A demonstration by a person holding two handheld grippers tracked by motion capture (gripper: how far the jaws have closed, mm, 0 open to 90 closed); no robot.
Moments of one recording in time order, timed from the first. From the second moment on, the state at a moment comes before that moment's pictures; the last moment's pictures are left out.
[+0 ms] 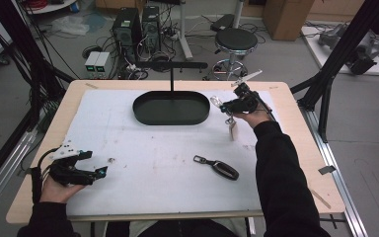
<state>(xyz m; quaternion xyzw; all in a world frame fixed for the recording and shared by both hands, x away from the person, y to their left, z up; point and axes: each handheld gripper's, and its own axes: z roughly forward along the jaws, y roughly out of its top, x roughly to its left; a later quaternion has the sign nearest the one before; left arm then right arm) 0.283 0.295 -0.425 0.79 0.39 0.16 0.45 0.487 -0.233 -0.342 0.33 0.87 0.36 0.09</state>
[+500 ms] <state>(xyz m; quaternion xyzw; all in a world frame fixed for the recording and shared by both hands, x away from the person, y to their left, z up) 0.282 0.295 -0.425 0.79 0.39 0.16 0.45 0.491 -0.189 -0.284 0.28 0.87 0.39 0.11</state>
